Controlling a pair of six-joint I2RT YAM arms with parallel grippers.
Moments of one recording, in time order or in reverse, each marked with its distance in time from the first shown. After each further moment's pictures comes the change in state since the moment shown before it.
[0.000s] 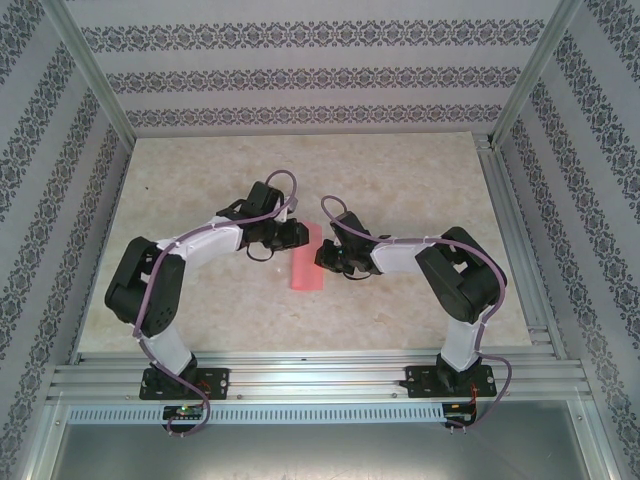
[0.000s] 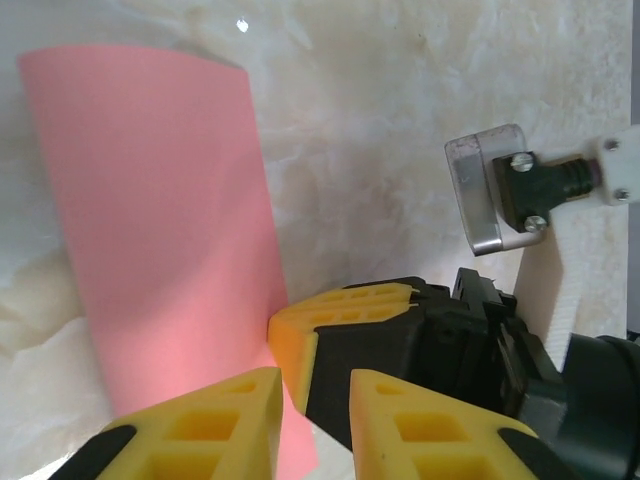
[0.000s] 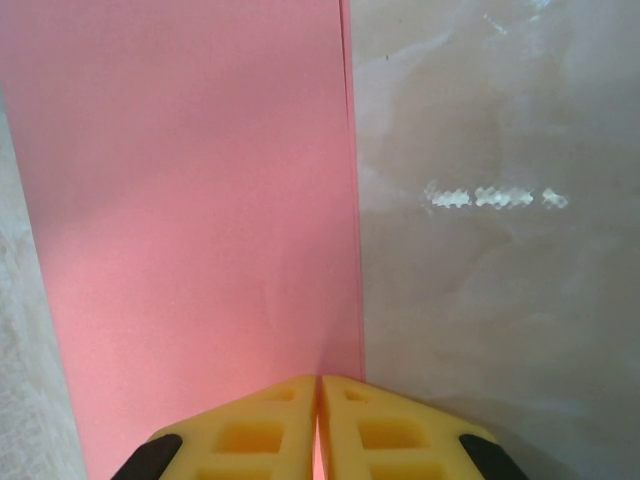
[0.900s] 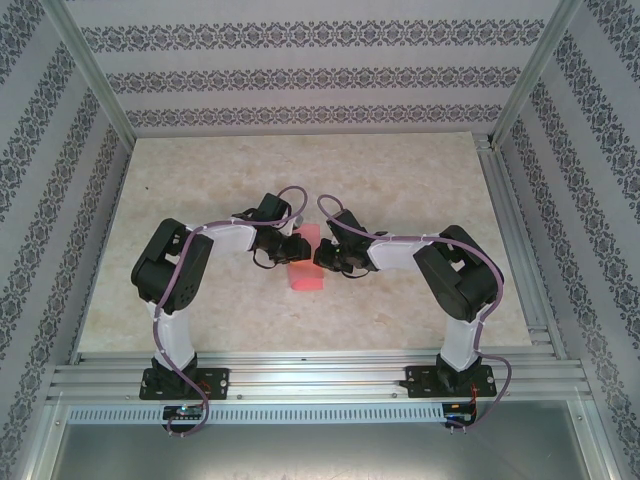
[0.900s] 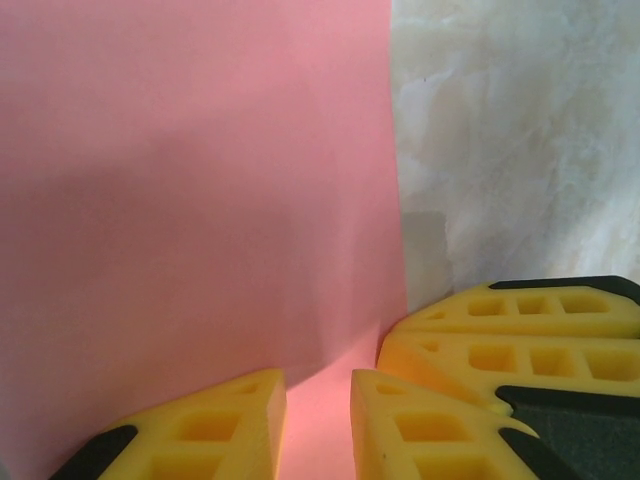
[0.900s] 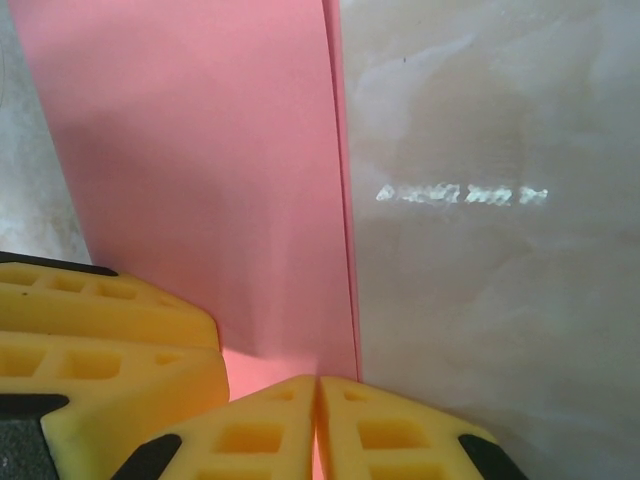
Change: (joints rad) left arm 0.002 0.190 0.011 0.006 0.036 0.068; right arm 0.007 0.018 0.049 -0.069 0.012 -0.025
